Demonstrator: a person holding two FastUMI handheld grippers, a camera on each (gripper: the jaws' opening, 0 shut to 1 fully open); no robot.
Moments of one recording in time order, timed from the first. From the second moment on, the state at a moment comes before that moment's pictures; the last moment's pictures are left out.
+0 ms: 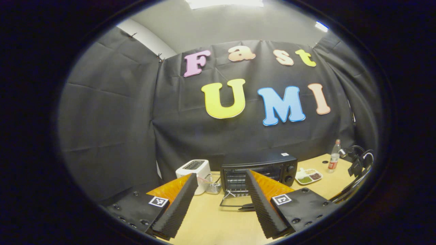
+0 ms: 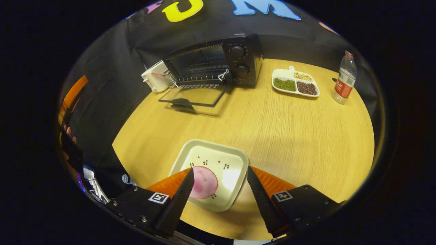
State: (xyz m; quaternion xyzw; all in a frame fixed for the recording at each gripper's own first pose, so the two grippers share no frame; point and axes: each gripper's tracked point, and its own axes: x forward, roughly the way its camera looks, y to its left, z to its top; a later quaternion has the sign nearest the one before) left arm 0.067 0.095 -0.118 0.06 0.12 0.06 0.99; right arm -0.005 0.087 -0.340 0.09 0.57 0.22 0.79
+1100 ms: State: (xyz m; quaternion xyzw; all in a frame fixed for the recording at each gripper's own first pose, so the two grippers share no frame) left arm 0.065 0.134 -0.122 0.05 0.12 0.09 0.99; right arm -0.020 0.087 -0.373 0.25 0.69 0.19 0.65
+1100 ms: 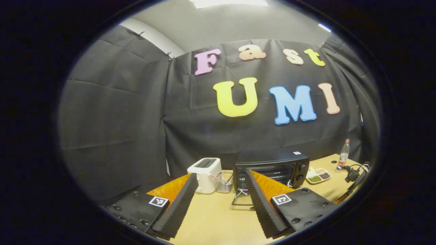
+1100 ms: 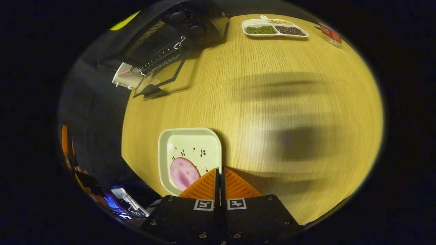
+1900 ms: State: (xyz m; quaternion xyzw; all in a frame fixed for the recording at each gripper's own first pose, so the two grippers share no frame) left arm 0.090 0.152 -0.135 0.03 0.11 0.09 0.99; right arm 0.058 0.147 -0.313 0.45 0.57 0.15 0.67
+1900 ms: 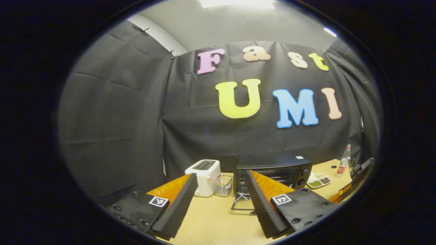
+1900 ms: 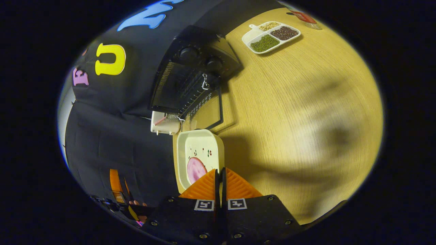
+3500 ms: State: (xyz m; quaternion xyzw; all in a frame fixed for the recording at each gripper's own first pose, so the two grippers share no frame) left arm 0.148 0.226 -0.210 0.01 0.17 0.05 0.98; right arm 0.287 0.248 -0.339 0.66 0.35 -0.10 0.66
